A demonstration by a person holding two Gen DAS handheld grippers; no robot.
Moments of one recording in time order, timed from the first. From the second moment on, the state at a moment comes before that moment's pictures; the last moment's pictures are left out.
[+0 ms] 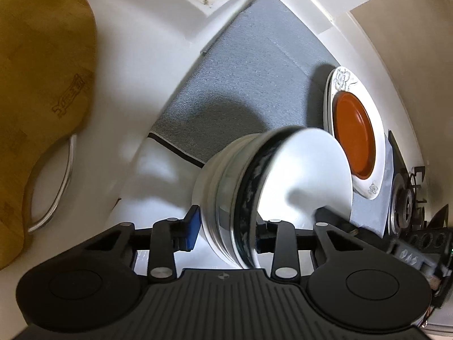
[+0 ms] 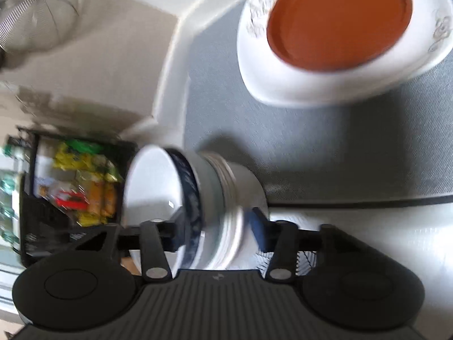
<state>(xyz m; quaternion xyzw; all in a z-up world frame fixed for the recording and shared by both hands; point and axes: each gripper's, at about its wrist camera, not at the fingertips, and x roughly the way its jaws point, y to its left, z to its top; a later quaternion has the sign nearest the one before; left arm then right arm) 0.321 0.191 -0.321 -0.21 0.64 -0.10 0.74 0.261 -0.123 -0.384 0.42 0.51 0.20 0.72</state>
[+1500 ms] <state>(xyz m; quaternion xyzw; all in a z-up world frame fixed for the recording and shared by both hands) 0.408 0.044 -0.252 -0.11 0.57 -0.22 0.78 0.304 -0.256 -0.306 0.44 0.41 0.08 0.80</state>
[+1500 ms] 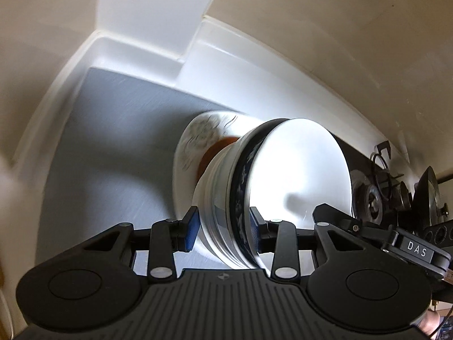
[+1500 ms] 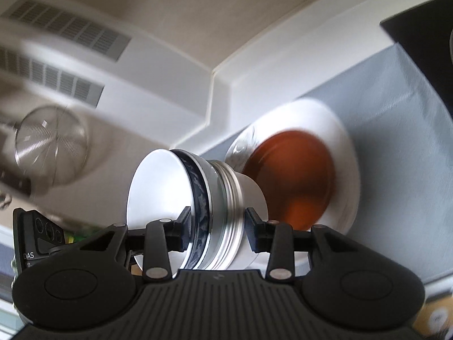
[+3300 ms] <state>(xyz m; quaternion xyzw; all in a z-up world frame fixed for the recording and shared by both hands) 0.082 -0.011 -0.031 0.07 0.40 -0.09 0.91 0.057 -0.156 -0.089 0.18 0.43 -0.05 0.88</state>
